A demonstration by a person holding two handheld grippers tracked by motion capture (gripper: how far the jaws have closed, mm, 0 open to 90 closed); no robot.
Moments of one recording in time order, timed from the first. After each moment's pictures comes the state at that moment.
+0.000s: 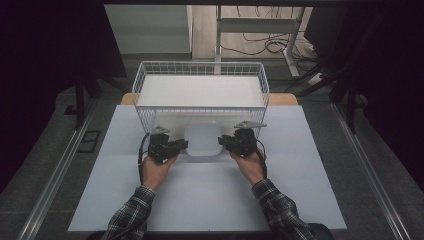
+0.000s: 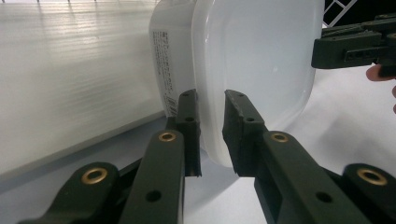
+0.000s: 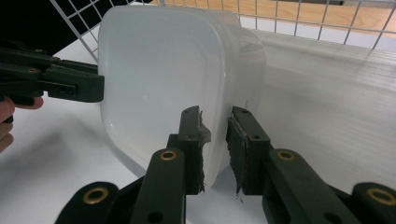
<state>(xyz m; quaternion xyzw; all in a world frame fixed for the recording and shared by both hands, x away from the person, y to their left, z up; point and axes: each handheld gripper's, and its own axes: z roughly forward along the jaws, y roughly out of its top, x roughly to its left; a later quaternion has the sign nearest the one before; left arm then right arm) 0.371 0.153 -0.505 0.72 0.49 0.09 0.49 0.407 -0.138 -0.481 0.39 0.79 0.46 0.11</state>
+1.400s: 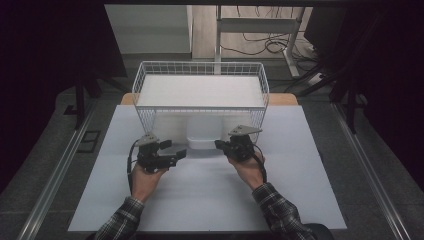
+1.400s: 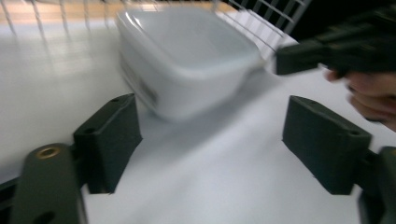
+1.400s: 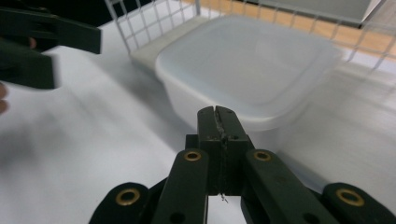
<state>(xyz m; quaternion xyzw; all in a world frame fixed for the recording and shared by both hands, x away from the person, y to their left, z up) 0.323 0.172 -0.498 0.72 0.44 0.11 0.53 0.384 -0.127 -0.477 0.32 0.82 0.47 0.12</state>
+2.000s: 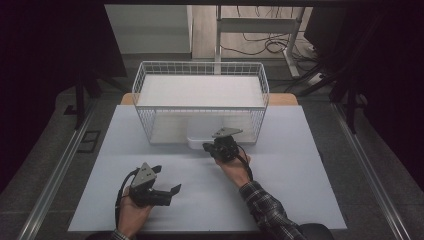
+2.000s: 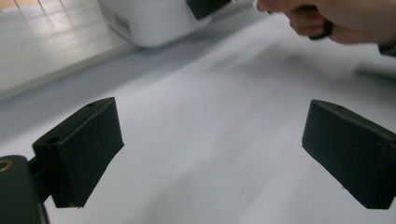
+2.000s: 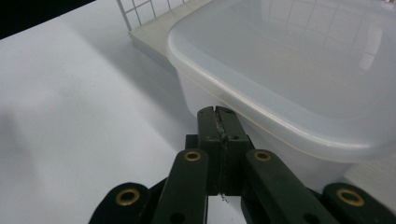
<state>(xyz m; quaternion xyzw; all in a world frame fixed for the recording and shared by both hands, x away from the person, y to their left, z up) 0.241 0.168 -0.516 0.77 0.39 0.18 0.46 0.397 -0.087 -0.503 0.31 0.84 0.44 0.11</state>
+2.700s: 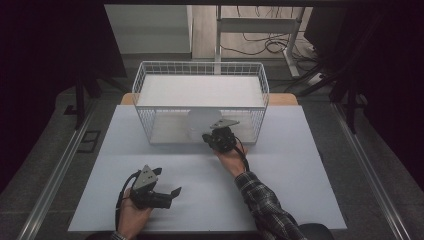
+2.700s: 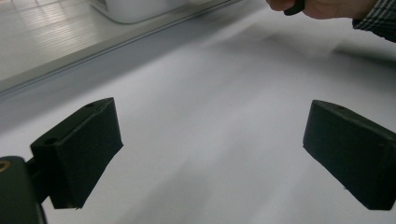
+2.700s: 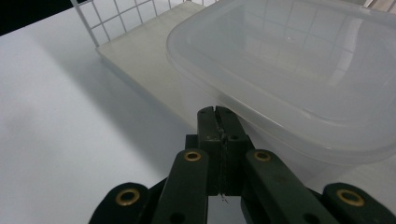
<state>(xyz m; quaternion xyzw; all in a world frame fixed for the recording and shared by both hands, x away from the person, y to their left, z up) 0.242 0.169 -0.523 0.78 0.38 0.18 0.46 0.427 -0.078 -0.502 0.32 0.83 0.44 0.14</state>
